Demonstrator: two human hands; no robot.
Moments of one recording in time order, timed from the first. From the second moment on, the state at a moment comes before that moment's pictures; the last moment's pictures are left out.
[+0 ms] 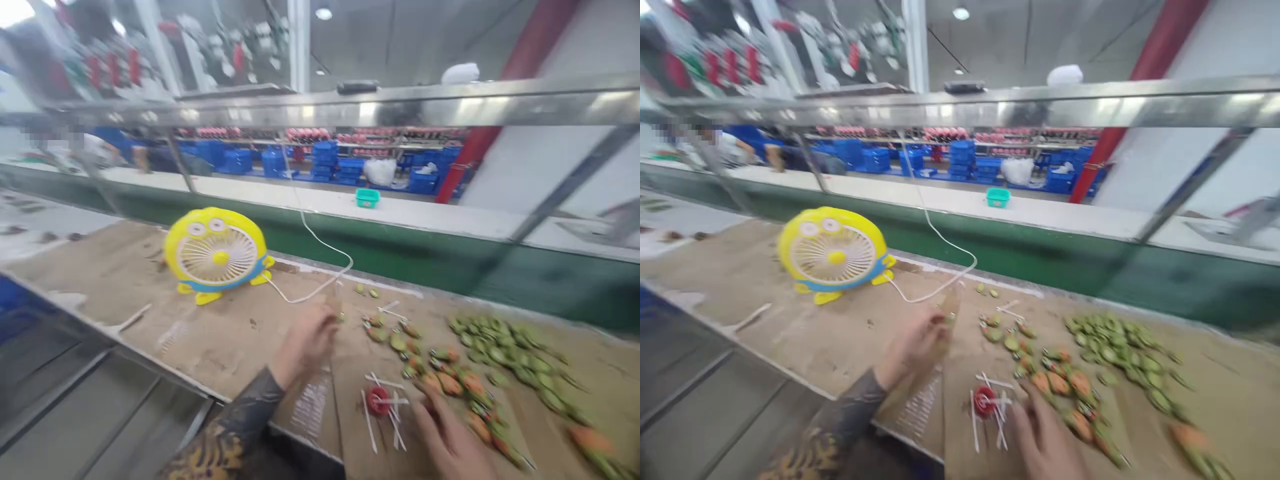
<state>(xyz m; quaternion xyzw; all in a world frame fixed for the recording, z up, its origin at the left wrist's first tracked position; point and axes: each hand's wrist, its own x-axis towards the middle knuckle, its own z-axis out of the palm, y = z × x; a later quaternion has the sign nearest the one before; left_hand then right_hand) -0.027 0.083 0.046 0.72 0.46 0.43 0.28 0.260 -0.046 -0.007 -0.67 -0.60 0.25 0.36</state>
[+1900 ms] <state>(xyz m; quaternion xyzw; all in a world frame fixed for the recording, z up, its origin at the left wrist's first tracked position) -0.017 0.000 -0.023 0.49 0.35 0.47 0.65 0.175 -0.047 0.034 -0.56 -0.60 0.35 0.44</state>
